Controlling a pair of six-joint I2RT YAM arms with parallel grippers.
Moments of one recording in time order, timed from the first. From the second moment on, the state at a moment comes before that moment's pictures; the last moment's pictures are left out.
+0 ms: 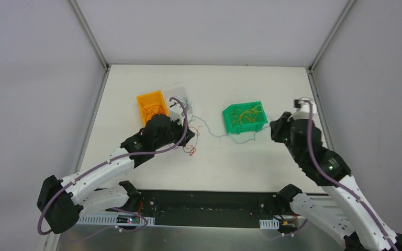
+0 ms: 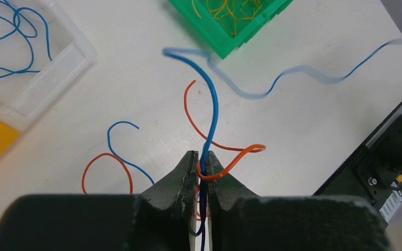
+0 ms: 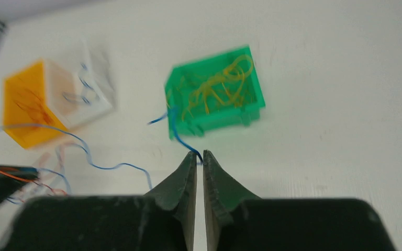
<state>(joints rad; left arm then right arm) -0.76 1.00 0.67 -0.06 0.01 -0.35 0.64 0.65 1.06 -0.68 0.52 0.45</state>
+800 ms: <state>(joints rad) -0.76 1.08 0.93 -0.56 0.15 -0.22 0.66 0.96 0.64 -0.37 -0.11 0.64</state>
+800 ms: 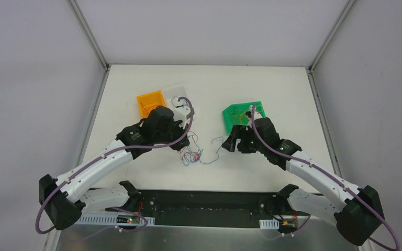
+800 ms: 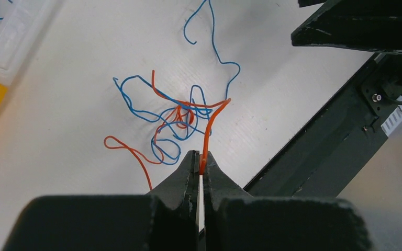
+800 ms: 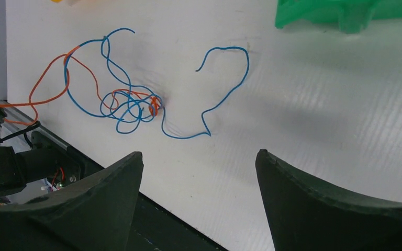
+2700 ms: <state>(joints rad) -0.71 0.78 1.07 -0.89 -0.73 -0.31 0.59 0.58 0.38 -0.41 0.58 0.89</state>
